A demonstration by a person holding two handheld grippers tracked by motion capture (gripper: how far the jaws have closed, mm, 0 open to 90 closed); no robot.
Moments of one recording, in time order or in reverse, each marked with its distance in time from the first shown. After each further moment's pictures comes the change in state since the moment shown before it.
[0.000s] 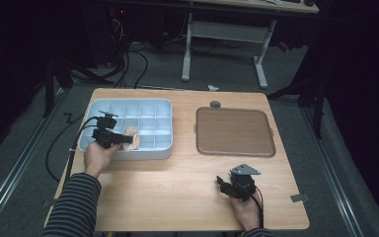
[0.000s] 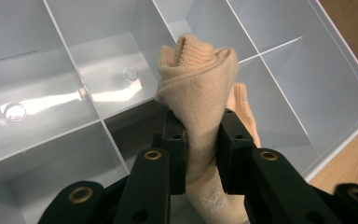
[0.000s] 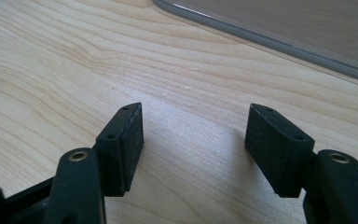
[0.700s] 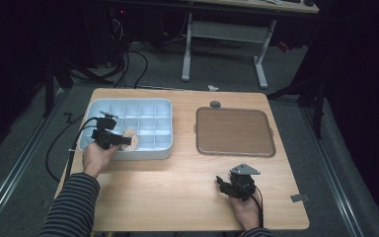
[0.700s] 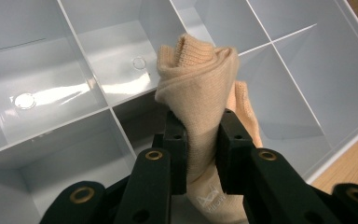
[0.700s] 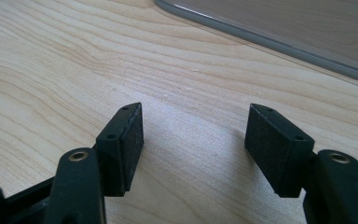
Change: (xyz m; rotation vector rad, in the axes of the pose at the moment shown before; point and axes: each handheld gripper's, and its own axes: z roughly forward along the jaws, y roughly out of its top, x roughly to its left) left arm 0.001 -0.001 0.001 0.038 0.028 0.003; right arm 0.000 0.001 0.001 0.001 0.001 -0.003
